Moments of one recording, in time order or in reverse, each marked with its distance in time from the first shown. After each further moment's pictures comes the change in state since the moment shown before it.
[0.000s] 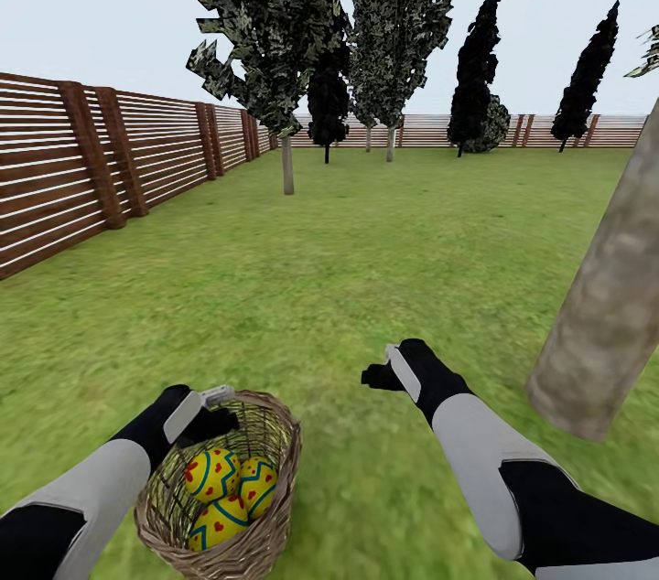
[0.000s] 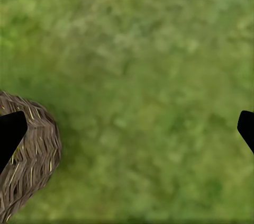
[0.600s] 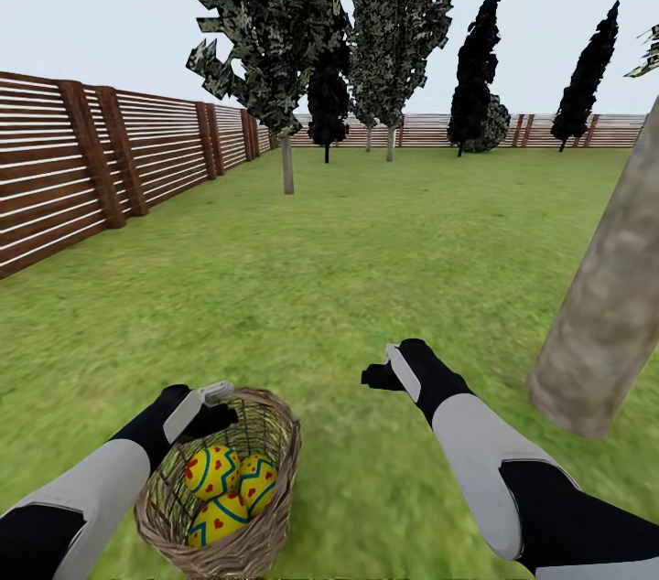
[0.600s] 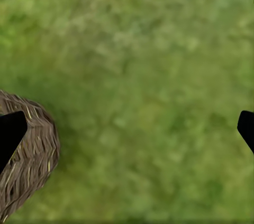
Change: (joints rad) left arm 0.000 0.001 -0.001 -0.002 -0.002 -0.053 0.000; right arm 0.000 0.000 0.000 0.000 0.000 0.000 0.000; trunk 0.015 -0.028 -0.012
